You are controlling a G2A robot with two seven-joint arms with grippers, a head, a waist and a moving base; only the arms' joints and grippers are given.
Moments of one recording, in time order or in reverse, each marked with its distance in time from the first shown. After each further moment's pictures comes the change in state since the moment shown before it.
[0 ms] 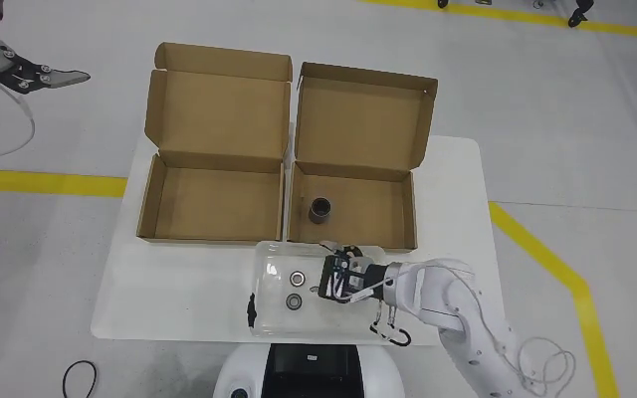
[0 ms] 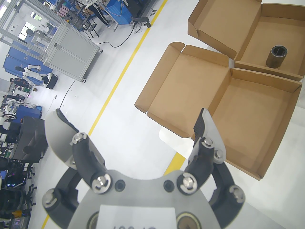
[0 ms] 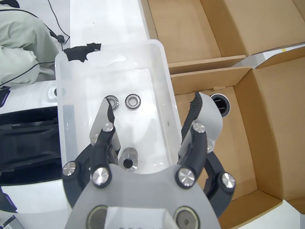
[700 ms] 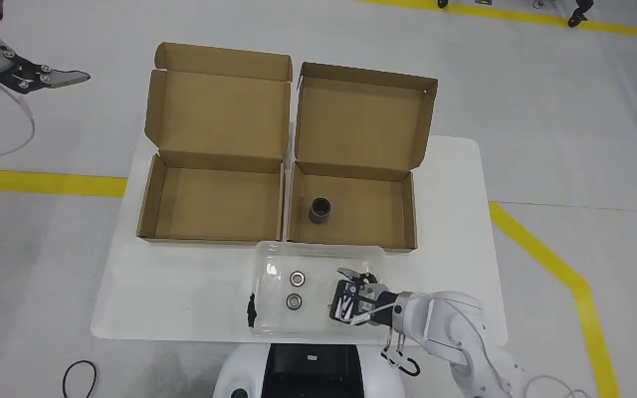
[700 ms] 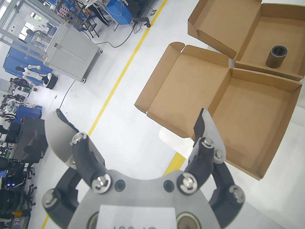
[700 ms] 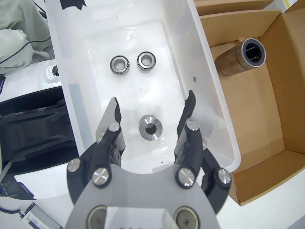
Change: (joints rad) left arm 0.000 0.000 0.000 0.000 0.000 0.000 0.000; right arm -0.169 0.040 0.027 -0.031 -0.128 0.080 0.017
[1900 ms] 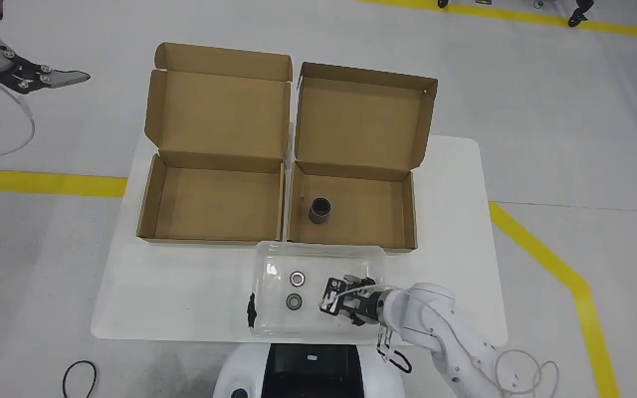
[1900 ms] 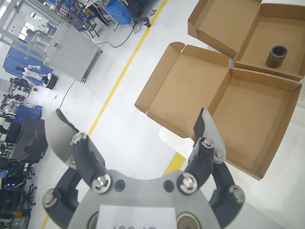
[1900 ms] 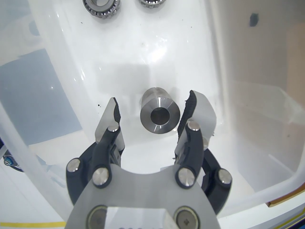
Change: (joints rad) left arm 0.000 0.000 0.000 0.000 0.000 0.000 0.000; right arm 0.141 -0.009 -0.158 0.154 0.039 0.119 0.276
